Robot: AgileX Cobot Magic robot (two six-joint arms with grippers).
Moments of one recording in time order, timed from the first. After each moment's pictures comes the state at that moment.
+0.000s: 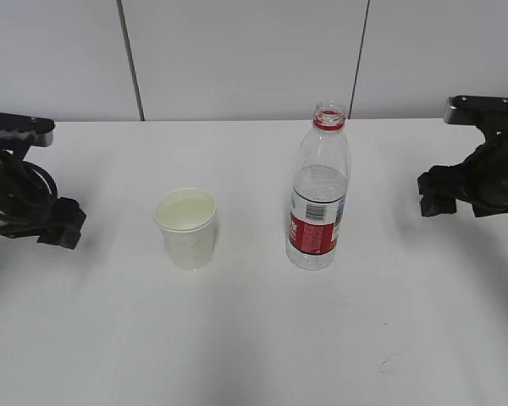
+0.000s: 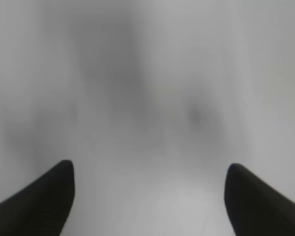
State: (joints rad) left arm -0.16 1.75 -0.96 0.13 0.46 -0.06; right arm 0.03 1.76 -1.01 0.05 0.37 0.04
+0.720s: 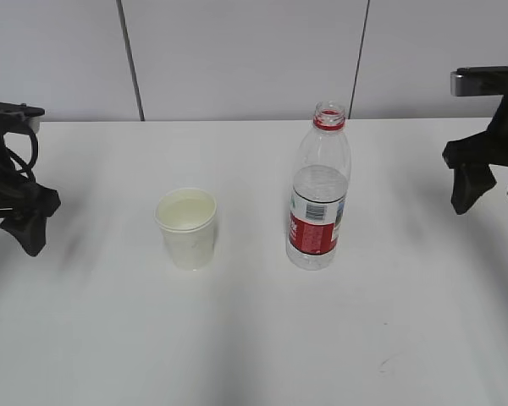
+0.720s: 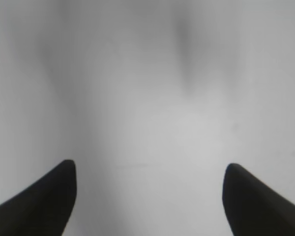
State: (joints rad) left arm -0.16 1.75 -1.21 0.13 1.05 -0.05; right arm 0.03 1.76 -1.35 0.01 1.10 -0.01
